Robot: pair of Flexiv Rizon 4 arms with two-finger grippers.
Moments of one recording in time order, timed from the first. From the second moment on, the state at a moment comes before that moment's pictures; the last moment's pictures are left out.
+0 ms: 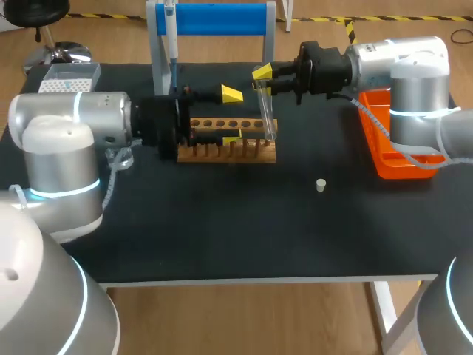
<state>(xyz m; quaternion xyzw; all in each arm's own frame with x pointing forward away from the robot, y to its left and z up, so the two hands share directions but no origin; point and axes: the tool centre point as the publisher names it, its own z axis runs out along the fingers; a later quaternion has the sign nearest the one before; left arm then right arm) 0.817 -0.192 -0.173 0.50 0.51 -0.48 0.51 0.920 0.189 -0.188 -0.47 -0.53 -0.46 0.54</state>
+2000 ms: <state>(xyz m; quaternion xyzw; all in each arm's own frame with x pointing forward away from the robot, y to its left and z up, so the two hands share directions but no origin) 0.827 -0.251 -0.179 0.50 0.52 -0.50 0.49 0.921 0.190 -0.187 -0.47 -0.53 -0.46 0.54</state>
